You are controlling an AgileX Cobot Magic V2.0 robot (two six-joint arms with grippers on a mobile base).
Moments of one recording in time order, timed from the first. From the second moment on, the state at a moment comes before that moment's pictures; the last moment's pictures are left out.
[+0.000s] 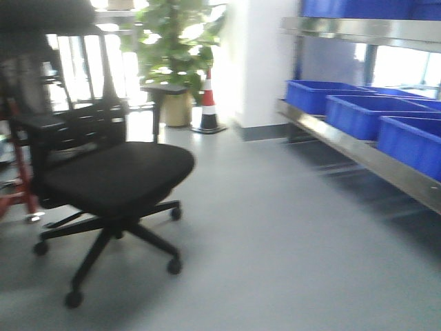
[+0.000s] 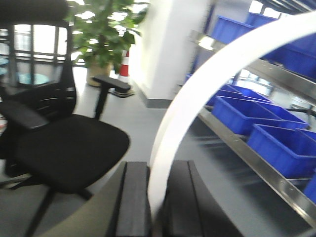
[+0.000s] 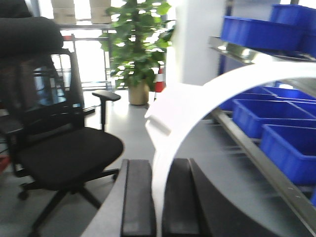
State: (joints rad) left arm -0.10 0.63 -0.74 -0.06 0.28 -0.13; right arm 0.15 0.34 -0.67 -0.19 0.46 0.22
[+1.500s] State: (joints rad) left arm -0.10 0.63 -0.74 -0.06 0.28 -0.13; right arm 0.15 0.34 -0.67 -0.19 0.46 0.22
